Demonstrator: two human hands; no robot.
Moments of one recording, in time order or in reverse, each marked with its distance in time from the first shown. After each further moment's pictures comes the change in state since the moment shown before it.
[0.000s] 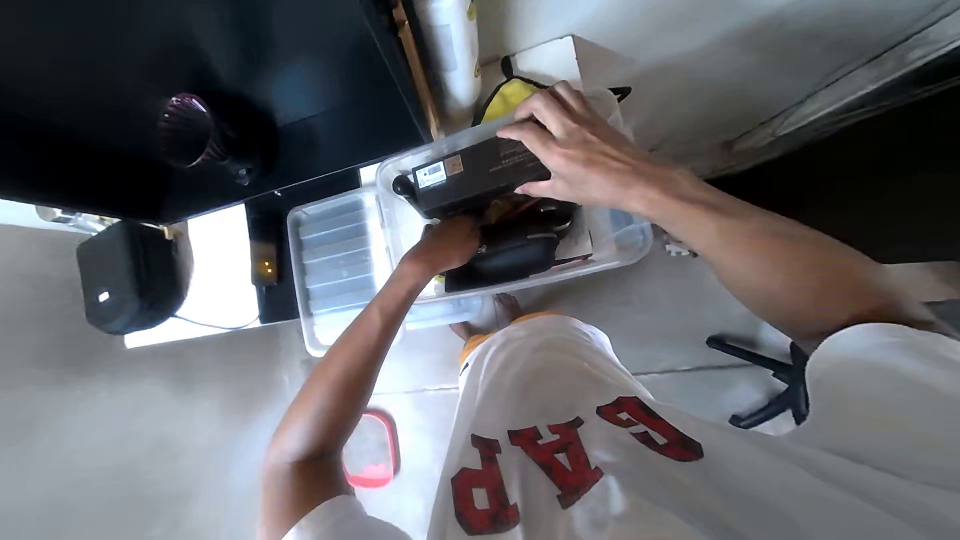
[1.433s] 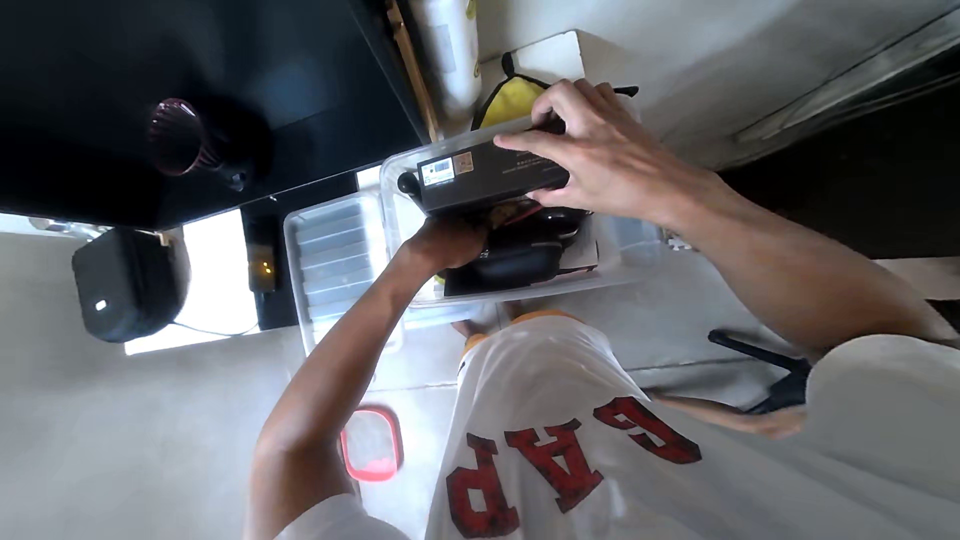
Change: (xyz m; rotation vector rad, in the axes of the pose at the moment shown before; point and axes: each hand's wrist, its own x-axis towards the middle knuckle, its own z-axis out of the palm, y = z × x) left_hand 0.015 0.012 -0.017 0.367 -0.125 -0.041; right_hand -0.006 0.000 -0.016 0.018 0.025 0.024
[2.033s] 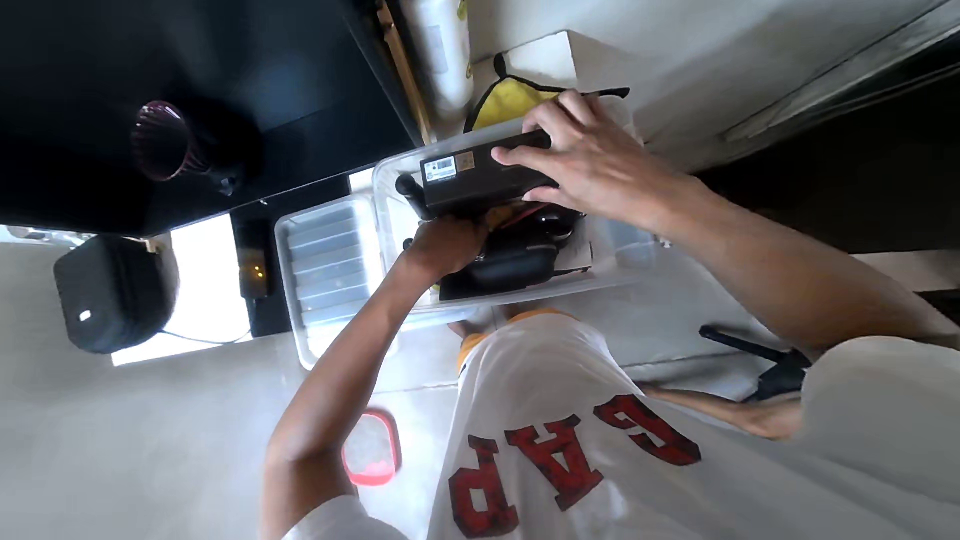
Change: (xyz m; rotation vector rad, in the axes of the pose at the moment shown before) left_hand -0.002 0.008 -0.001 0.067 -0.019 -0.020; right_hand -0.003 0.005 0.009 -0.103 -0.113 0.022
